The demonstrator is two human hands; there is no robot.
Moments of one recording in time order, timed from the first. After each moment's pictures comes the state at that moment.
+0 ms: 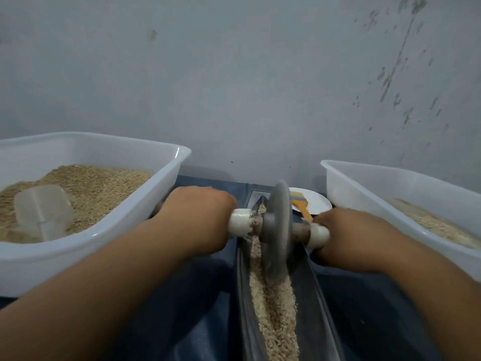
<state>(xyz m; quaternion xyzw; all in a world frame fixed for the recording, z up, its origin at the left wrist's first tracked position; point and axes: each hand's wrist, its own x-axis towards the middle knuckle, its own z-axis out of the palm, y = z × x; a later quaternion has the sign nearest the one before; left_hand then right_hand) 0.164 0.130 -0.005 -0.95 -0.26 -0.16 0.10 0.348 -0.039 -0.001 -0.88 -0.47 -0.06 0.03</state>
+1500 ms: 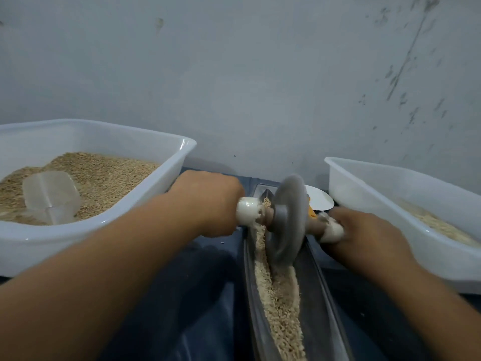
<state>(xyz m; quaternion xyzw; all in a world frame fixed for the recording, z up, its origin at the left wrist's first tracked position) 0.163 0.127 0.014 -0.96 -0.26 -0.12 0.08 0.343 -0.052 -0.013 -0.89 -0.42 -0.15 0.10</state>
